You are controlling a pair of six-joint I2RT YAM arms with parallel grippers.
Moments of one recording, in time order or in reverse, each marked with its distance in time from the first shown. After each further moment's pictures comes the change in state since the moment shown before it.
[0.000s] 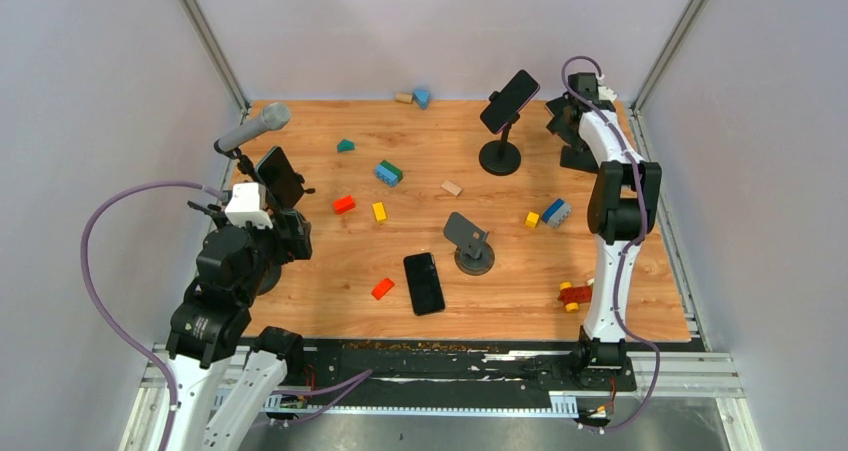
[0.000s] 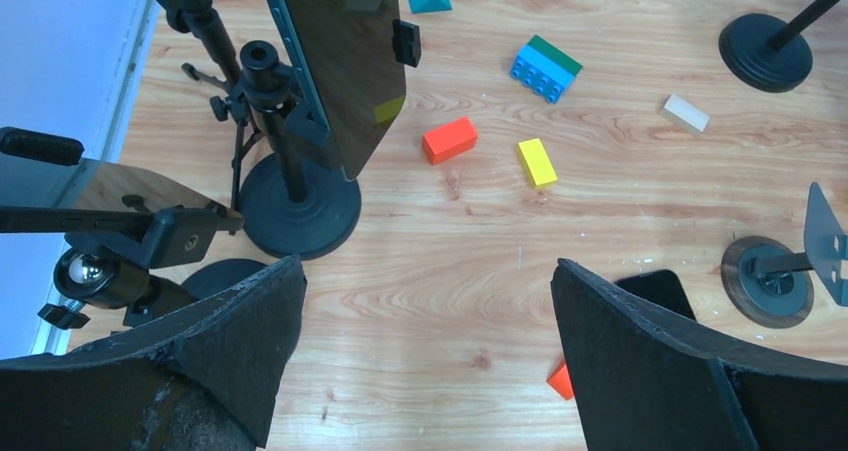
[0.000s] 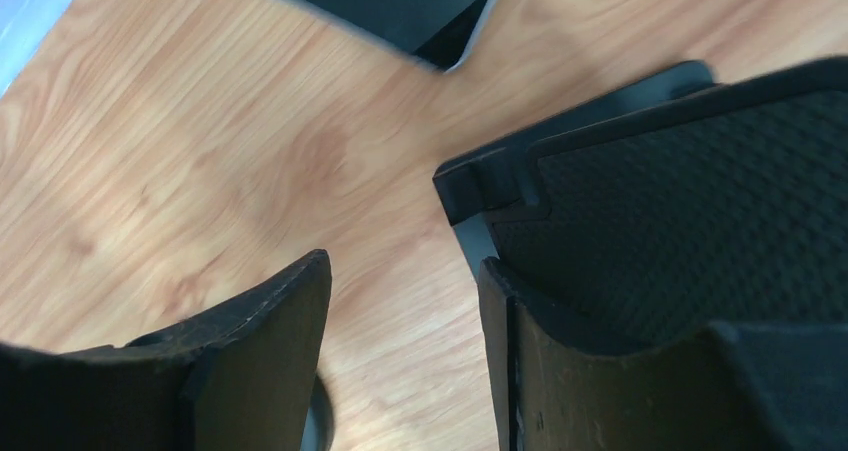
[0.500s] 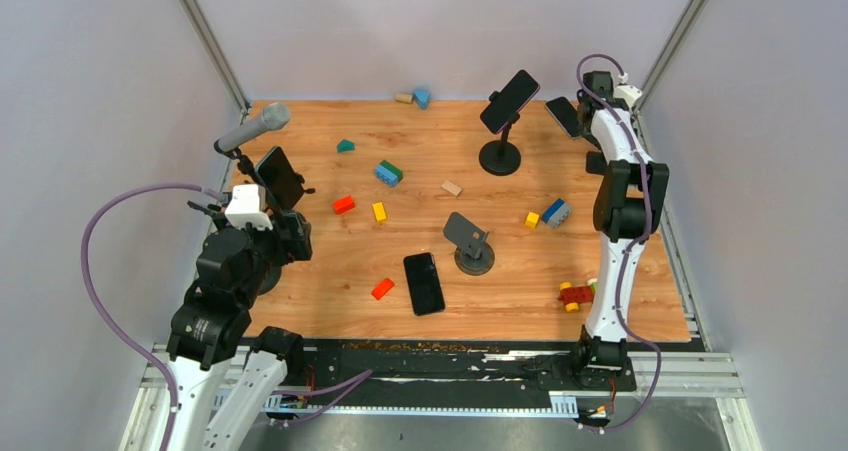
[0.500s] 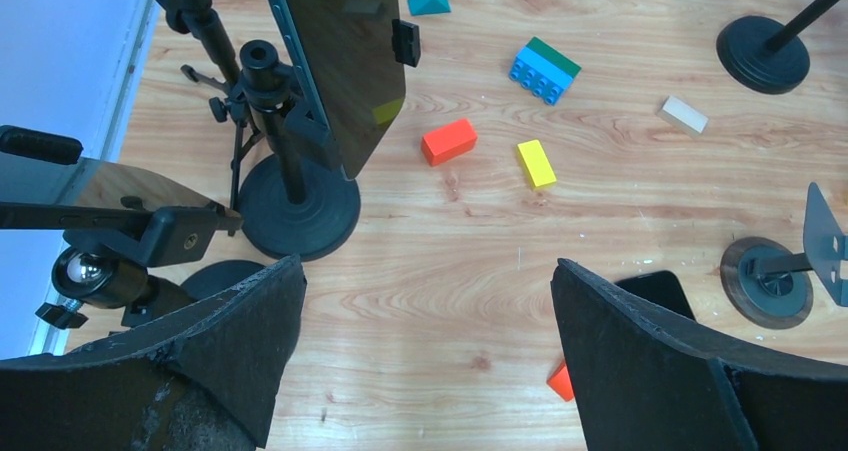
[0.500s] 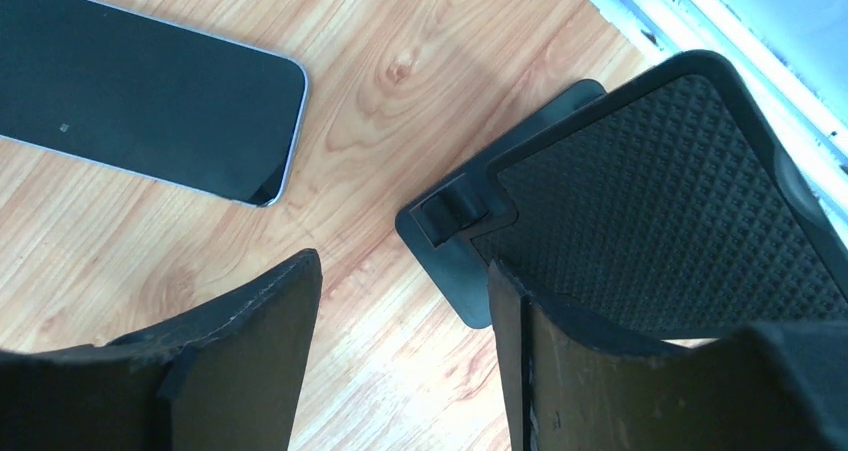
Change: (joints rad) left arm 0.000 -0.012 -0.010 0.005 0.001 0.001; right arm -0.054 0.027 0.058 -0.058 0.318 -0.016
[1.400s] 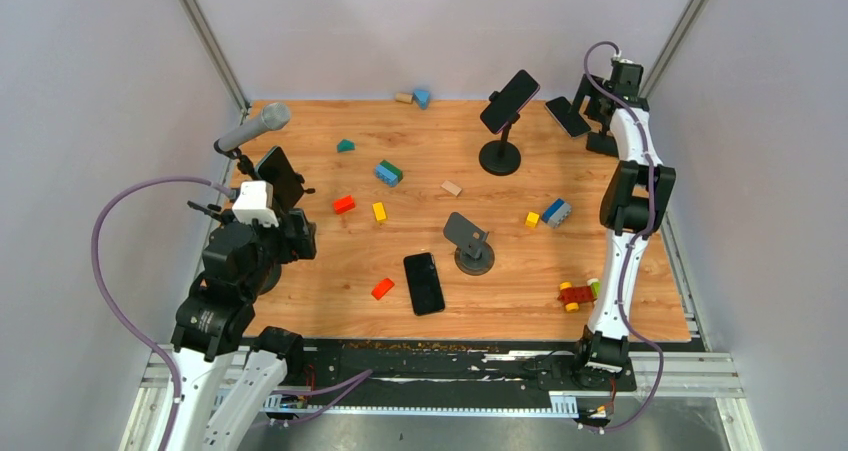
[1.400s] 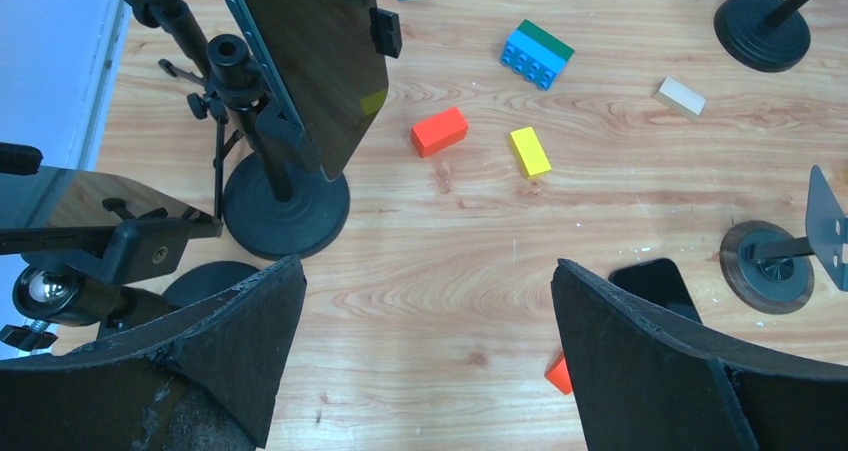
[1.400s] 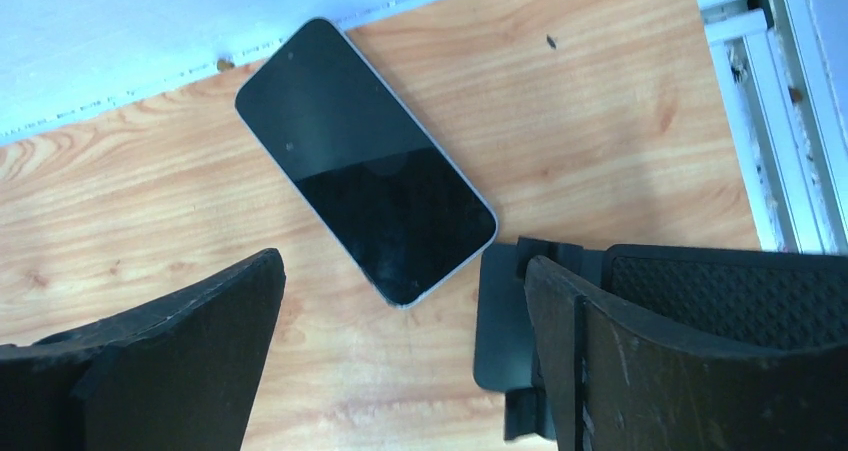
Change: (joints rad) left arm 0.000 0.030 -0.016 0.019 0.031 0.010; right arm -0.110 0.174 0.252 0.195 -0.584 -0.452
